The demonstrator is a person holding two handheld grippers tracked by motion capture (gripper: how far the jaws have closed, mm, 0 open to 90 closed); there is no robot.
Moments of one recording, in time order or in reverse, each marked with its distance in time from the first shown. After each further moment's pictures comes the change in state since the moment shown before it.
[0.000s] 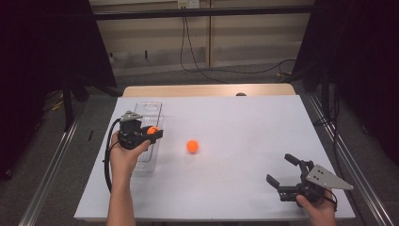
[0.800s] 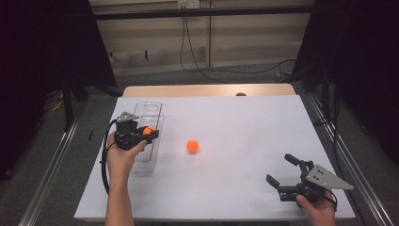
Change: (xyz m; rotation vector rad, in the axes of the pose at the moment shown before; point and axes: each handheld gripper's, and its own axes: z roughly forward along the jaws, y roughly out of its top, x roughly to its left) left arm 0.010 -0.004 -0.003 0.009 0.035 0.008; right arm 0.000 0.000 0.000 0.002 0.001 -0.002
